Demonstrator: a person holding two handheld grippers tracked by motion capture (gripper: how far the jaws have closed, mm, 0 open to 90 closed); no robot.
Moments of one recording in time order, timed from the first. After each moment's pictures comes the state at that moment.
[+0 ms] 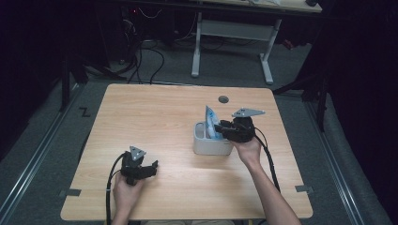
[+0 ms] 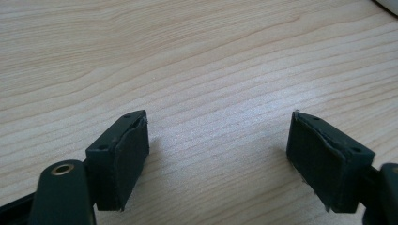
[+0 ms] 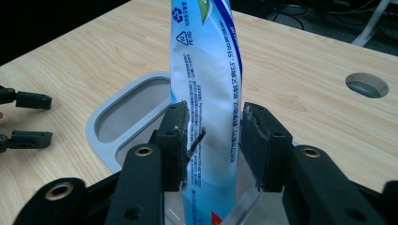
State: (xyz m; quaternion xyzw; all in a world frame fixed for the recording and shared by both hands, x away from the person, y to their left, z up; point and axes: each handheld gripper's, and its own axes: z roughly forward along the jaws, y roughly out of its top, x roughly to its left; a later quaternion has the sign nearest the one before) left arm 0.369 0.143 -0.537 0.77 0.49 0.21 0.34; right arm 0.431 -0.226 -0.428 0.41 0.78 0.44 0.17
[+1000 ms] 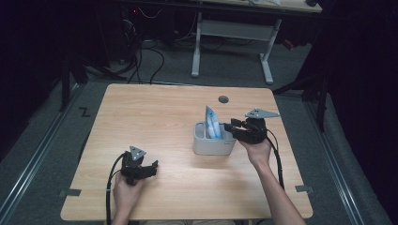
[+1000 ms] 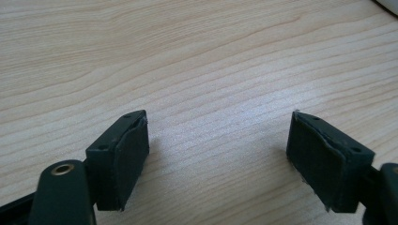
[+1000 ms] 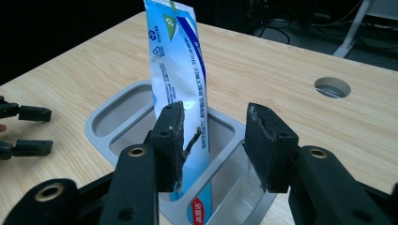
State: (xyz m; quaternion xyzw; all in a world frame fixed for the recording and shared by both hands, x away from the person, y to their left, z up) left arm 0.369 0.143 -0.537 0.77 0.49 0.21 0.34; right arm 0.416 -0.255 -0.417 0.42 0.76 0.46 0.18
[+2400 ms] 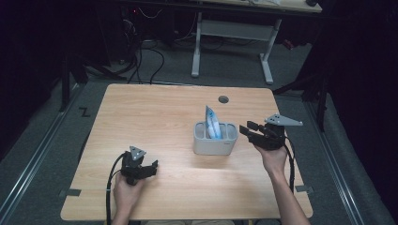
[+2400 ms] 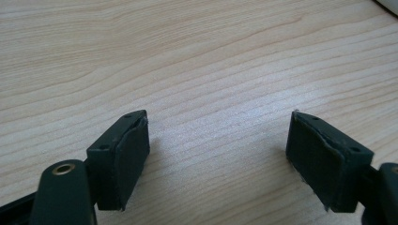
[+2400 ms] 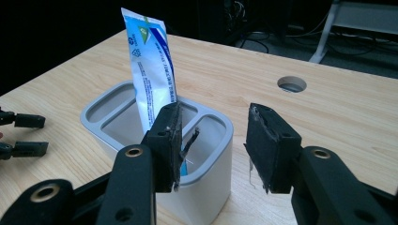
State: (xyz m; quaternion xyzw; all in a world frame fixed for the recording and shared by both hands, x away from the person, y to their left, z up) left arm 0.369 0.143 -0.537 0.77 0.49 0.21 0.34; right arm 0.385 -0.295 -0.407 0.45 0.73 0.48 0.21
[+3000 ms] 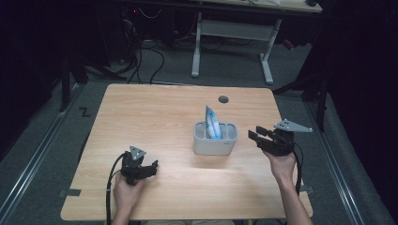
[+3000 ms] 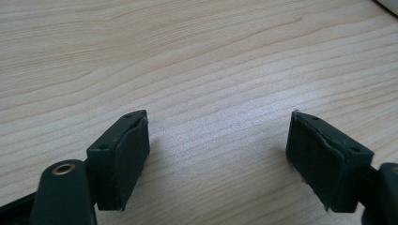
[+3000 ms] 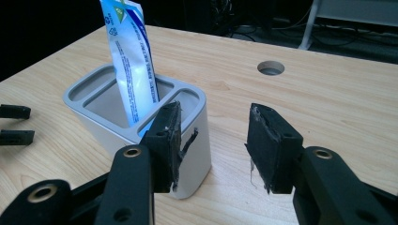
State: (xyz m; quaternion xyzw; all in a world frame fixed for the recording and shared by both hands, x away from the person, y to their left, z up) left arm 0.369 0.143 -0.537 0.77 0.49 0.21 0.34; right arm 0.369 -0.317 -0.414 0.47 0.72 0.46 0.22
